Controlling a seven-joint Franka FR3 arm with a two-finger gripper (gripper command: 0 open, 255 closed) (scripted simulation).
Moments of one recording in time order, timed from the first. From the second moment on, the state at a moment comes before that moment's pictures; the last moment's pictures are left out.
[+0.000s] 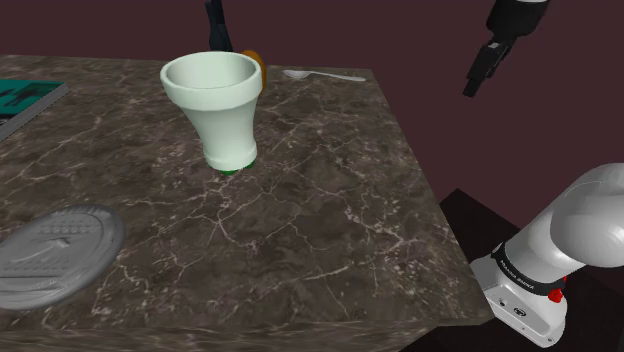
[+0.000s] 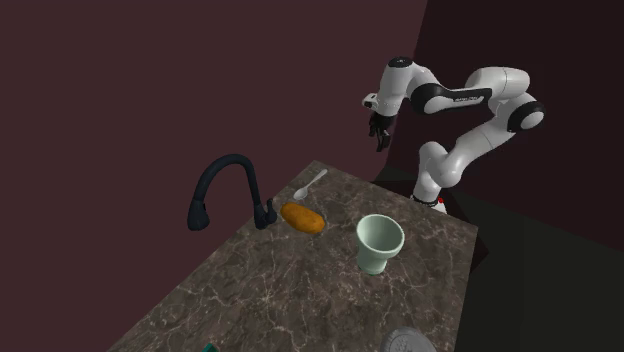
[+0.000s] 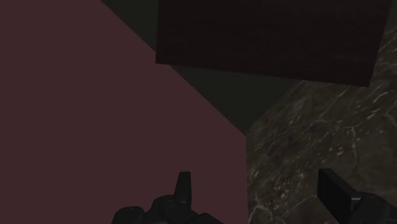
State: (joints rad) arm -0.02 -0.83 0.07 -2.38 -0.10 1.57 -0.12
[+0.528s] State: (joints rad) arm 0.01 -0.56 0.11 -2.16 -0.10 1.58 -0.18
